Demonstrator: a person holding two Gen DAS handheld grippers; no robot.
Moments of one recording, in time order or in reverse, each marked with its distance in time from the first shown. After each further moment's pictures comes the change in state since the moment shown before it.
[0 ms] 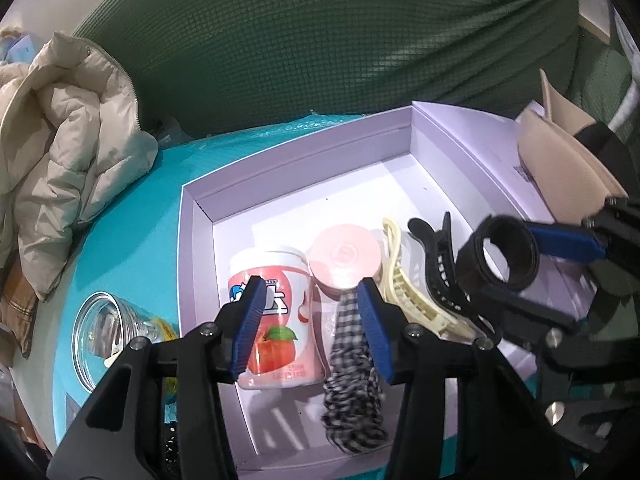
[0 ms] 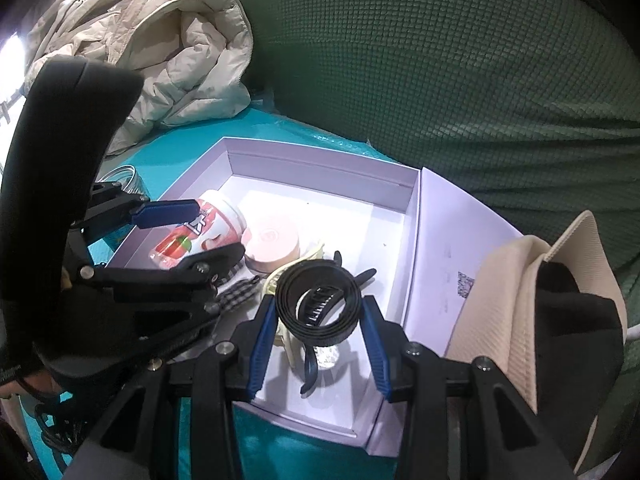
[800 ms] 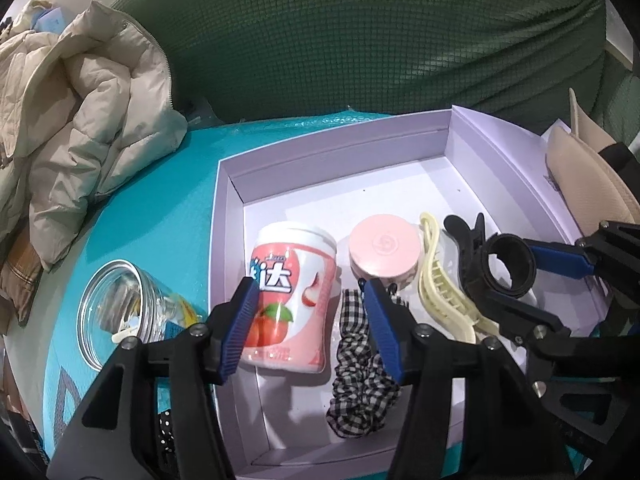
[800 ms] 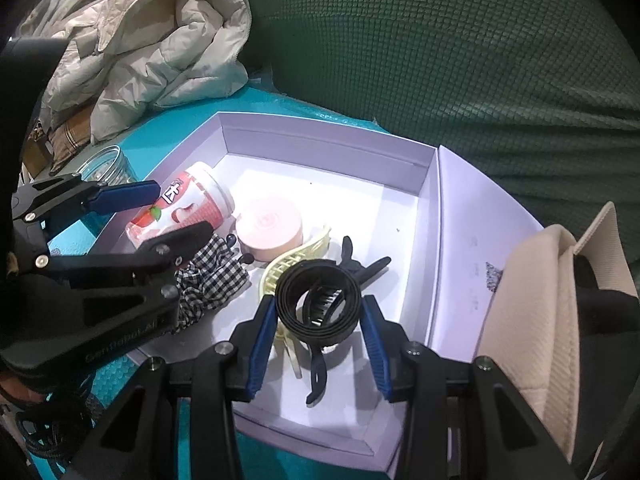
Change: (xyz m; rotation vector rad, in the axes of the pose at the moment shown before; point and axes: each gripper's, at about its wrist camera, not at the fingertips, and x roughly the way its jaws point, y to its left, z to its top) left arm -0.001 0.021 -0.017 -0.083 -0.009 0.045; right arm 0.032 0.007 -0.004 -0.002 0.057 -0.013
